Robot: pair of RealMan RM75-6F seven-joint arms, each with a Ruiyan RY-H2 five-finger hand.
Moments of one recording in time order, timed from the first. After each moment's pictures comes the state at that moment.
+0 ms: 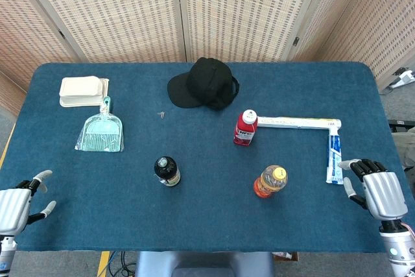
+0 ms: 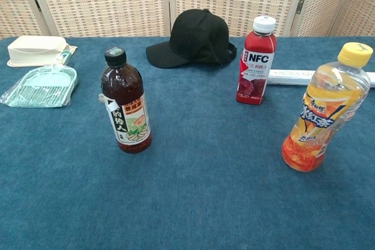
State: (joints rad) left arm -0.08 -1.18 -0.03 -1.53 1.51 1.50 0.07; right arm 0.10 -1.18 0.05 -1.50 -1.60 1.54 0.04
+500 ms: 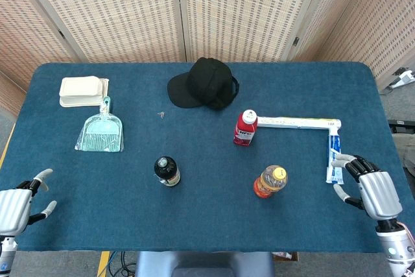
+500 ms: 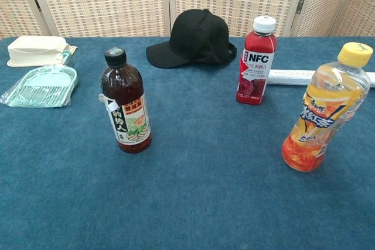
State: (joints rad) left arm -0.08 -1.18 -0.03 -1.52 1.52 1.51 0.06; right arm 0.12 -1.19 0.04 -1.47 -1.65 1.53 0.18
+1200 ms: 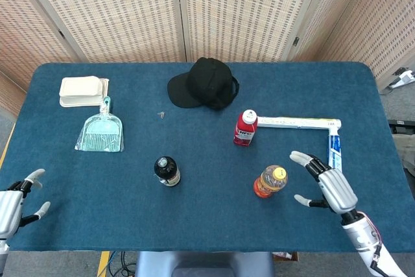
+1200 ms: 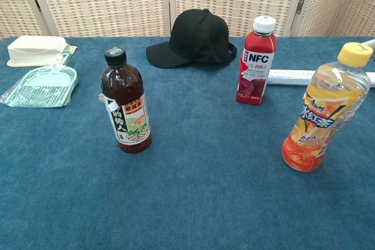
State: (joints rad) left arm -0.06 -1.14 -0.03 -1.54 1.52 1.53 0.02; right arm 0.24 -1.28 0.00 -1.46 -1.72 1.41 0.36
